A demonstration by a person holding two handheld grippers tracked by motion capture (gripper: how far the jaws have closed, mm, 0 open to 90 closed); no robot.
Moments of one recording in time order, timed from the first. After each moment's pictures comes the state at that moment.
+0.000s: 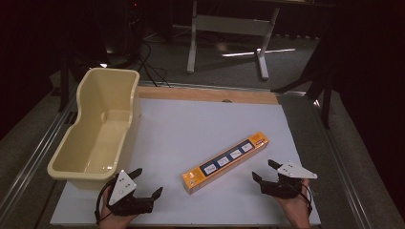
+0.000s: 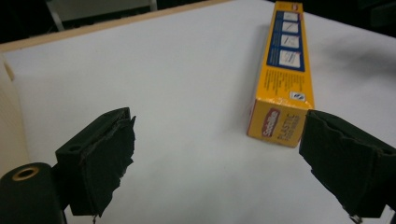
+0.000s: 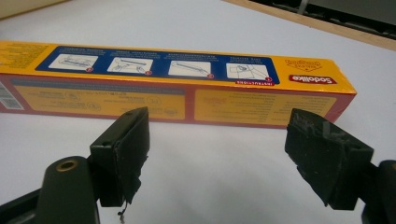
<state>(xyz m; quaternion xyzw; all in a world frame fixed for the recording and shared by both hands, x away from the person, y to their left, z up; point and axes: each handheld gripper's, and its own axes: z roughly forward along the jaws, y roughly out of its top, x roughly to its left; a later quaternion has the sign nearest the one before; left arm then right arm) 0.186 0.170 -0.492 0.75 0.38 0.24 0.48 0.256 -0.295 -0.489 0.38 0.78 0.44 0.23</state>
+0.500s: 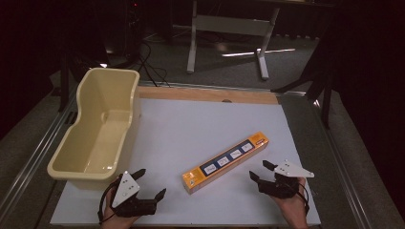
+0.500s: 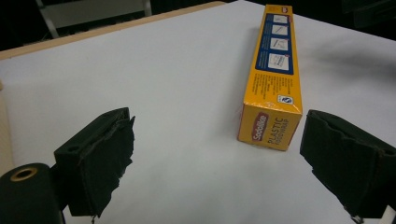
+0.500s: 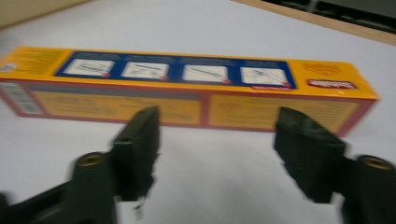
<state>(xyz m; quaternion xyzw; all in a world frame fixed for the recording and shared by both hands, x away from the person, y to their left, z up) 0.185 0.162 -0.493 0.76 0.37 0.24 0.49 0.257 -0.286 -0.486 0.37 0.79 0.45 0.22</state>
